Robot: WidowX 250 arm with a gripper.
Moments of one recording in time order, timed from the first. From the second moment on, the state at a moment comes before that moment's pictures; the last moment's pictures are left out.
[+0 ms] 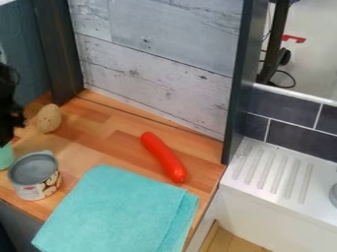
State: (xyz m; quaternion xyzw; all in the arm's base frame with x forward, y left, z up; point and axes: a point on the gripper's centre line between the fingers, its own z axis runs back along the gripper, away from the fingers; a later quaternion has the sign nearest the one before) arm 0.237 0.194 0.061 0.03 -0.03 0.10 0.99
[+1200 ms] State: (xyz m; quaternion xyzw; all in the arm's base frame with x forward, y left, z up) arm 0.340 0.078 0.061 -0.05 -0.03 -0.12 0.99
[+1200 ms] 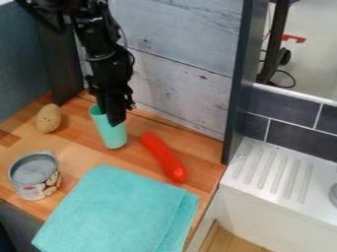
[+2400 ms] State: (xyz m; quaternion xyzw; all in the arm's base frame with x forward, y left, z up) arm 0.358 0.074 0.086 -0.01 -0.11 -0.15 0.98
